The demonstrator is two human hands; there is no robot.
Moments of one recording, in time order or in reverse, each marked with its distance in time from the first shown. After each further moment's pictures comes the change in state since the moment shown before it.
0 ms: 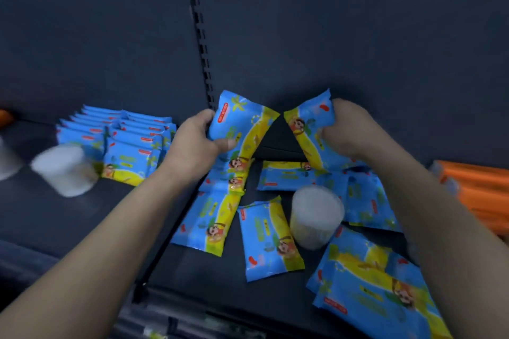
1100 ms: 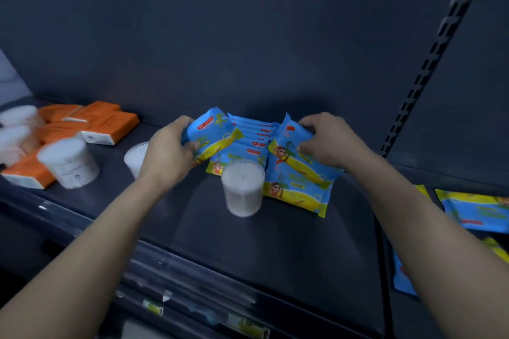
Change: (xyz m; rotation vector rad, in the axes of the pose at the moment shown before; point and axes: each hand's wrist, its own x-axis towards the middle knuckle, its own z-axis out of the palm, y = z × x) left_hand 0.046 -0.194 -0.328 0.380 0.256 0.027; right_hand 0.032 -0.313 0.199 -0.031 -0.143 -0.196
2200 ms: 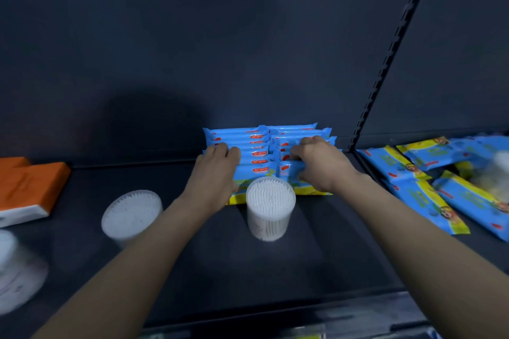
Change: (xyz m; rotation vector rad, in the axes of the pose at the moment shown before) left_hand 0.070 -0.044 0.061 0.421 -0.507 0.644; right_hand 0.012 -0.019 0.078 -0.429 -0.025 0.285
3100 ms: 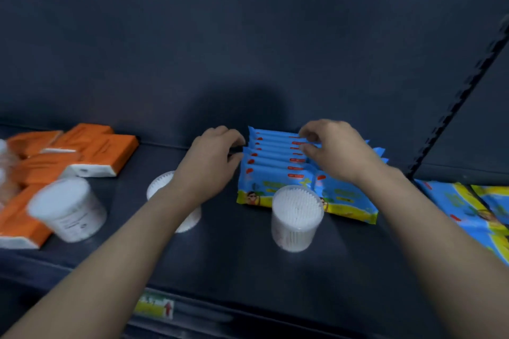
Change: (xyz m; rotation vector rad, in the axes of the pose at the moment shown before) left_hand -0.037 -0.020 -0.050 -0.179 0.316 -0.173; right_hand 0.025 -0.032 -0.041 0.247 0.192 -0.286
